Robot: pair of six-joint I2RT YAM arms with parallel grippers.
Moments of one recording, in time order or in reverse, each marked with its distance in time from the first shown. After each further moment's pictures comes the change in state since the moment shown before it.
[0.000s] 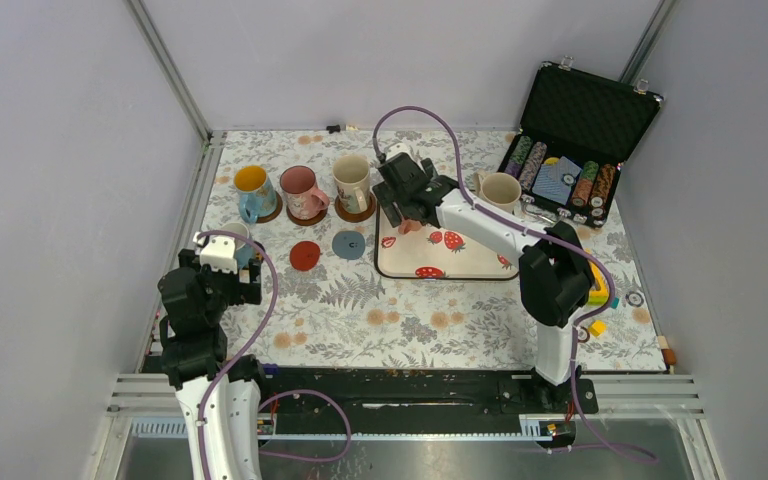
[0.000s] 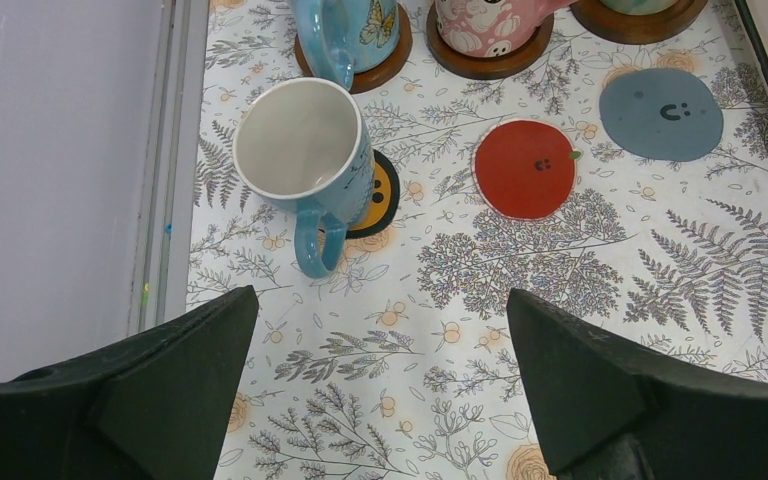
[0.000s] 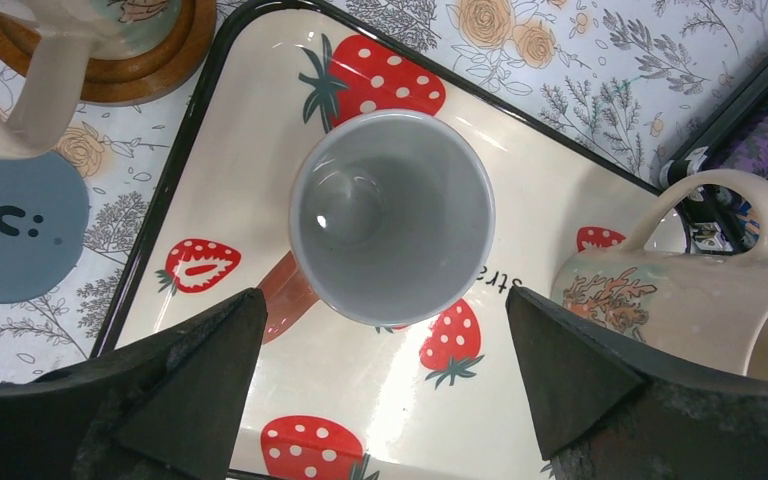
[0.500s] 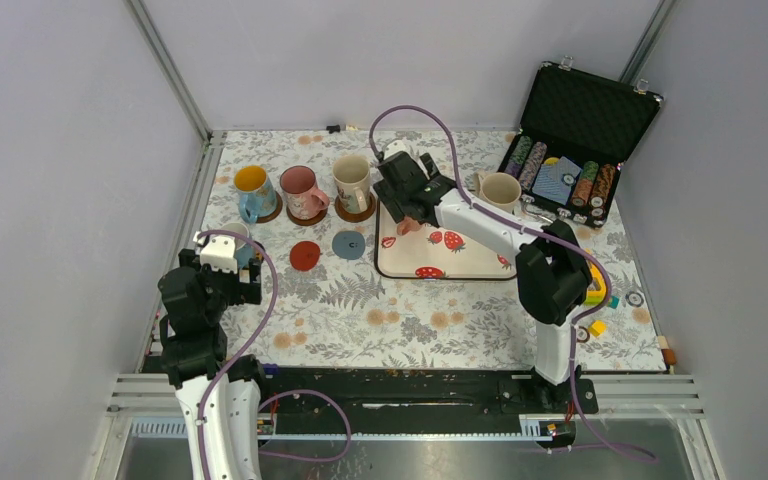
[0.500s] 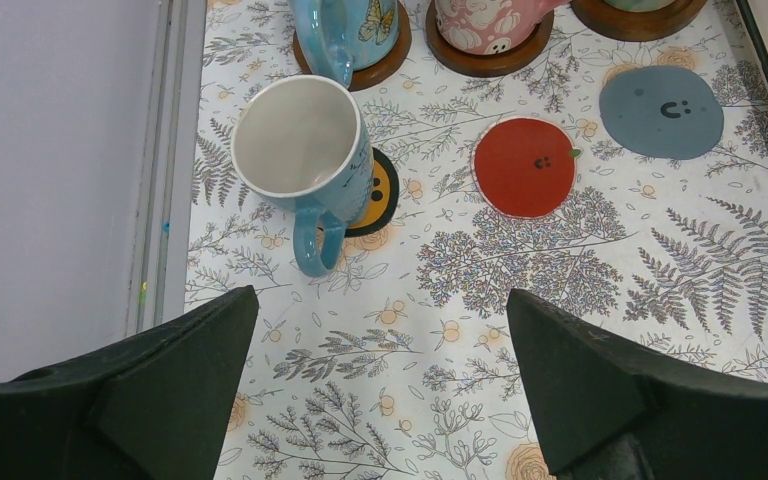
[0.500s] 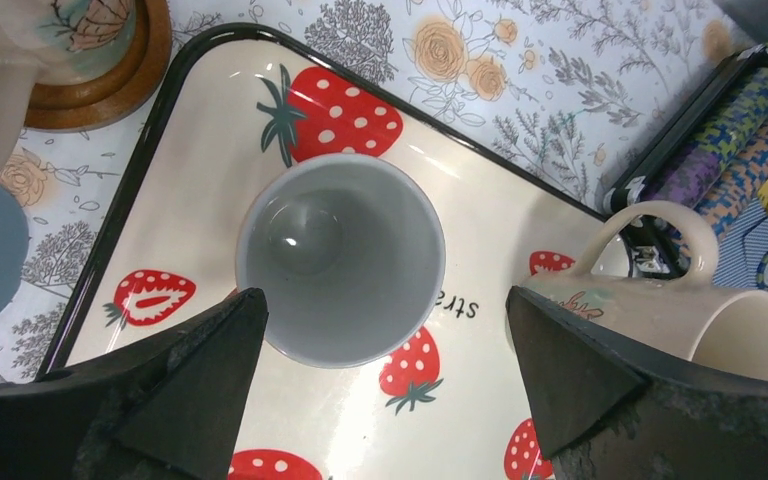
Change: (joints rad) left arm 0.000 0.006 0.000 0.000 0.000 0.000; right arm -0.005 0.023 0.008 0.062 0.070 -0.100
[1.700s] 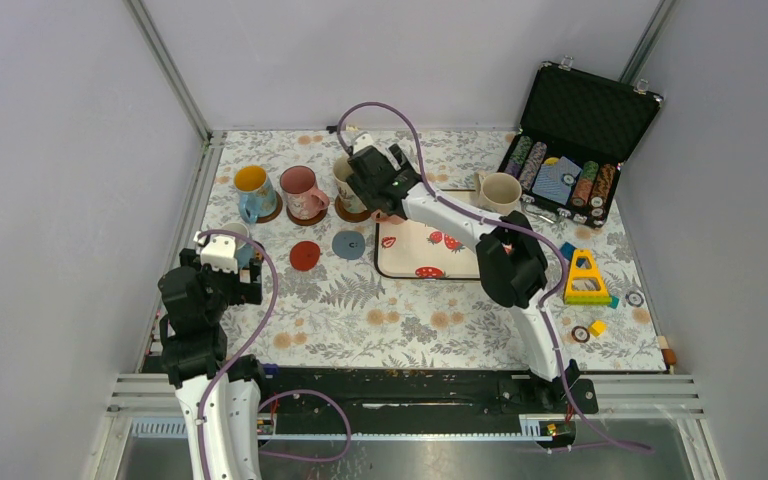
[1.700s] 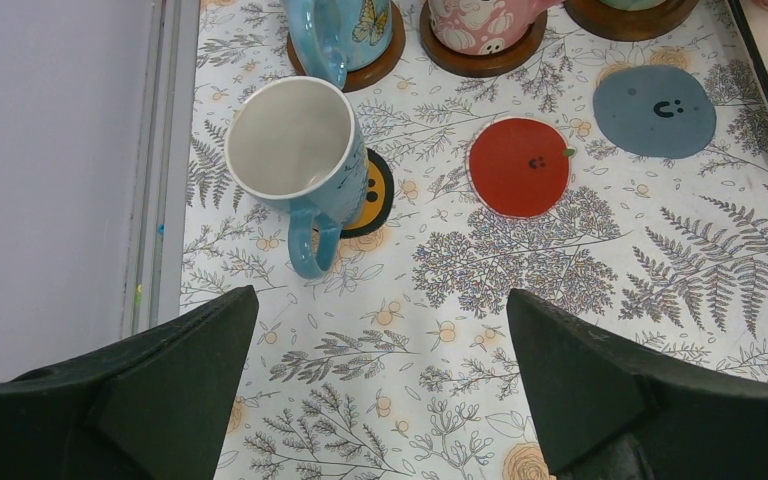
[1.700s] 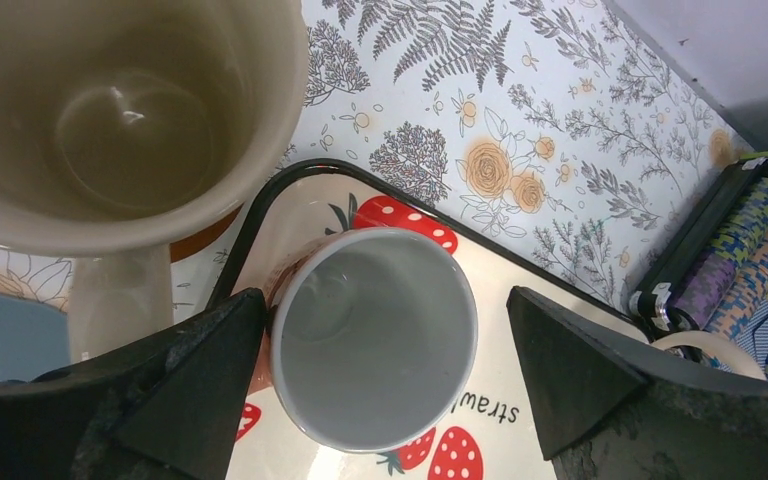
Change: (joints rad) left arm 0.000 0.002 0.000 0.000 0.012 0.000; right arm 0.046 0.262 0.309 0.010 0.043 -0.052
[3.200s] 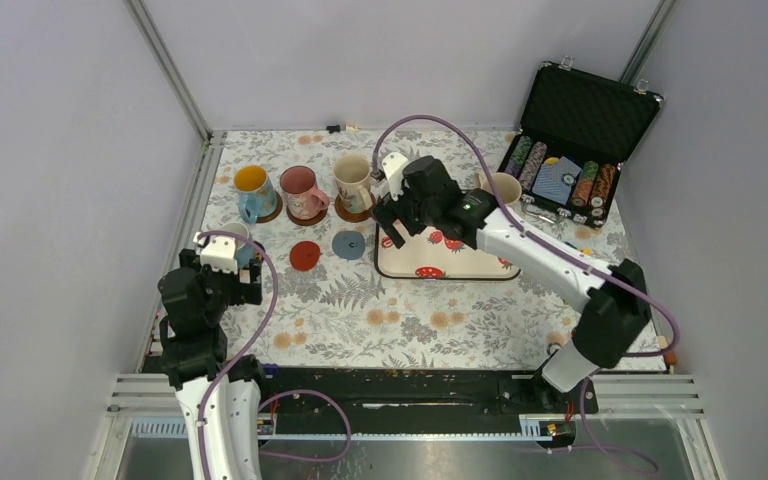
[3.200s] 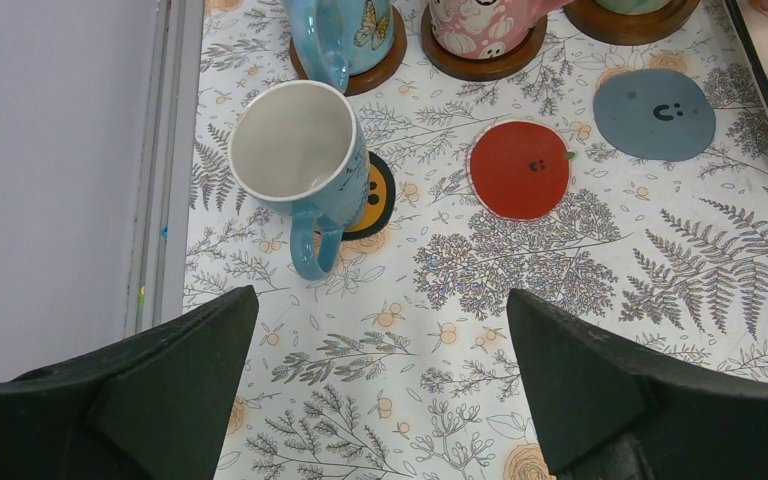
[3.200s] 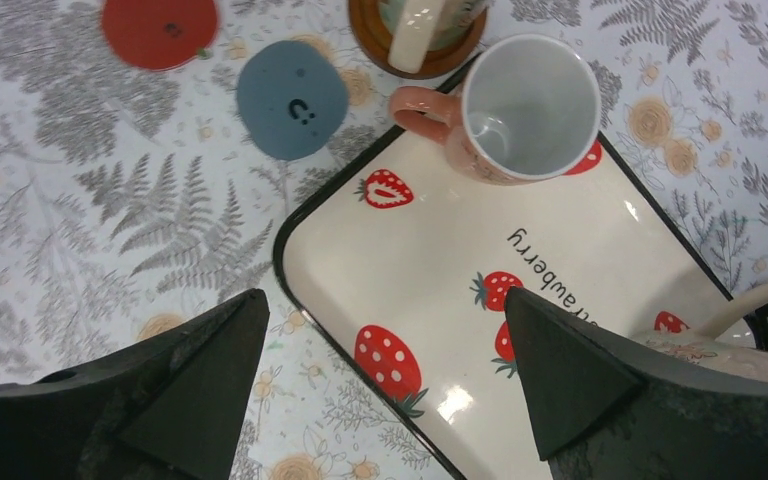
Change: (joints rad) left arm 0.000 -0.011 0.000 0.000 -0.002 0.000; right arm 0.001 -0.651 -0.515 -0.038 -0.571 -0.056
